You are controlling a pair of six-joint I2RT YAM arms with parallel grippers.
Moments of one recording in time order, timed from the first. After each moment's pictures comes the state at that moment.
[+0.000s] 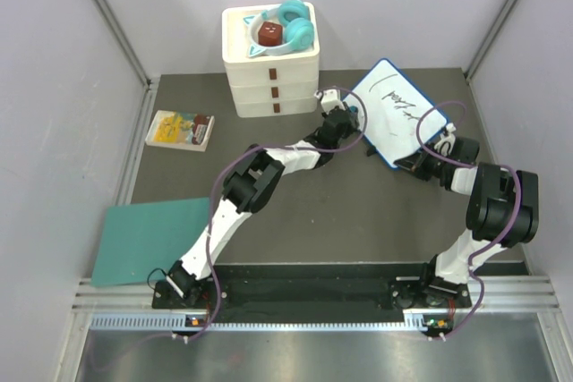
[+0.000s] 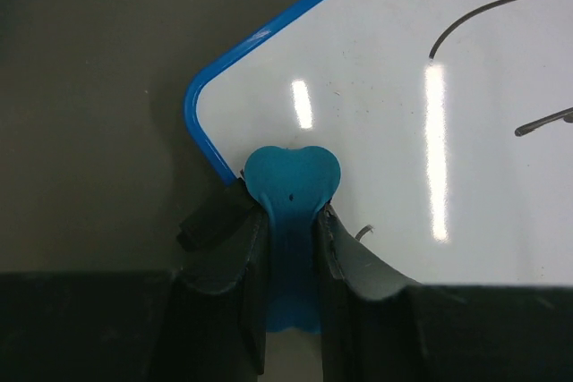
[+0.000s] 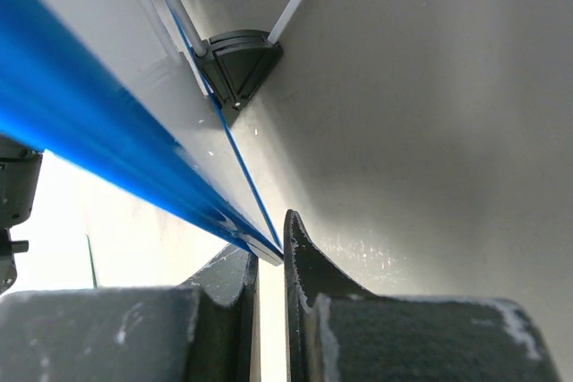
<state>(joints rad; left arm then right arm) -0.76 2.58 1.93 0.45 -0.40 -0.67 -0.27 1.69 0.66 0.27 -0.72 0.49</state>
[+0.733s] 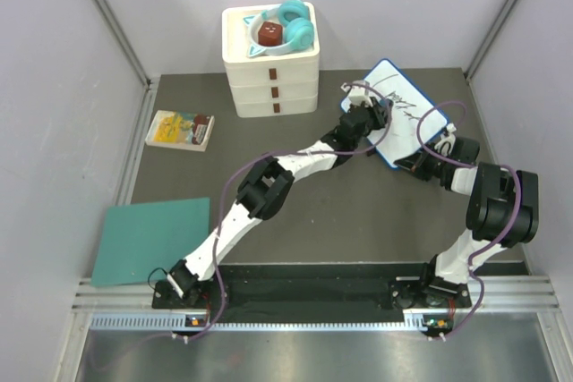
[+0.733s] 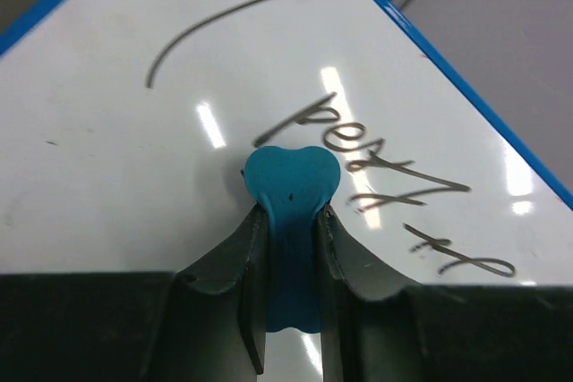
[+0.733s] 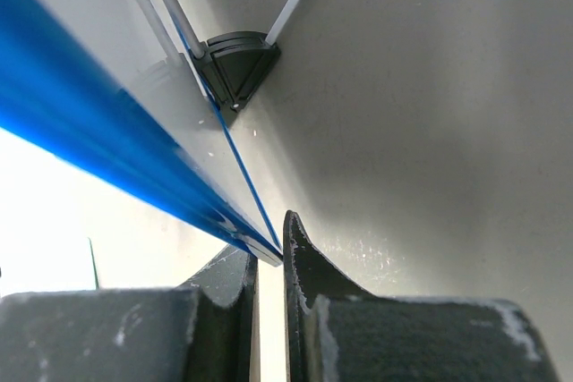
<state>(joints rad) -0.82 2.73 2.26 0.44 -0.23 -0.63 -0.27 1.69 0.66 0.27 -0.72 0.50</state>
